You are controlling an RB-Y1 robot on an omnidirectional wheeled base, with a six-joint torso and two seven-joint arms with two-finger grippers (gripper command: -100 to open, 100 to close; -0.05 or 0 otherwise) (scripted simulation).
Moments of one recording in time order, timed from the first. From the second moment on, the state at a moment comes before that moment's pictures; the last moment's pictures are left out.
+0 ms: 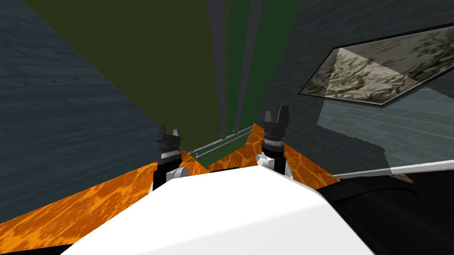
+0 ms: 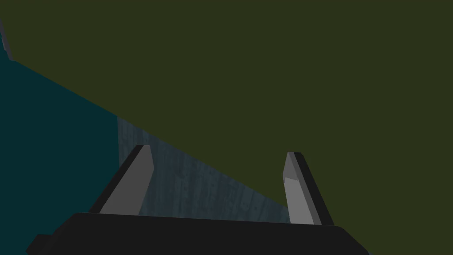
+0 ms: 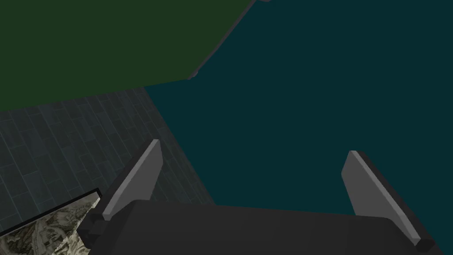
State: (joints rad) left arm 0.52 -0.02 0.00 -2.25 0.09 -0.36 -0.04; right arm 0.49 -0.01 -0.01 -2.37 0.03 -0.61 0.15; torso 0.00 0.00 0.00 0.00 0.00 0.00
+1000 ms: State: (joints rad) left arm 0.51 -0.02 0.00 -2.25 0.09 -0.36 -0.04; right arm 0.49 -0.01 -0.01 -2.37 0.03 -0.61 0.15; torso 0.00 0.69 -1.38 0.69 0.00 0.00
